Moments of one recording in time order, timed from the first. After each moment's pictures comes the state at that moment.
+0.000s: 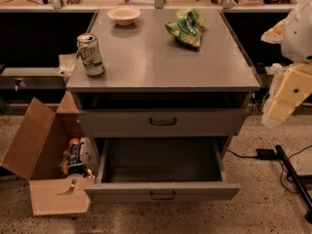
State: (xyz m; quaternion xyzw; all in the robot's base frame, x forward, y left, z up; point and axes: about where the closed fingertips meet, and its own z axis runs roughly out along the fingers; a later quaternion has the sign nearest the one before) arm 0.438 -0.214 0.986 -0.60 0.78 -0.05 0.17
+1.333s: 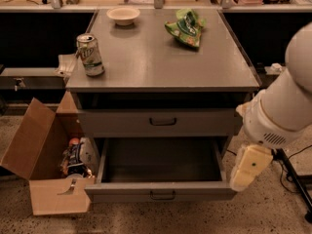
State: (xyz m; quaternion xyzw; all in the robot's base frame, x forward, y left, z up) arm 0.400 -0.190 0.843 -0.58 0.80 0.01 0.13
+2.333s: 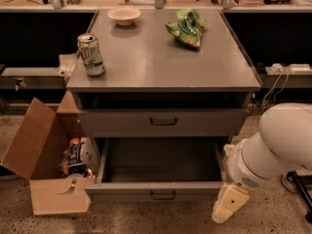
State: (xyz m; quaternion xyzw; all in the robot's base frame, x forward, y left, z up) arm 0.373 -0.177 0.725 -0.55 0.82 0.05 0.13
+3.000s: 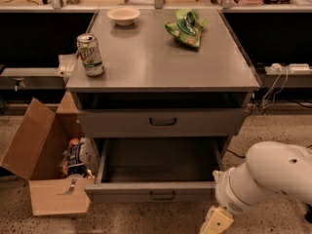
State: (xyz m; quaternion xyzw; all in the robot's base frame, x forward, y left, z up) arm 0.351 -0.159 0.636 -0.53 0.83 0.12 0.13
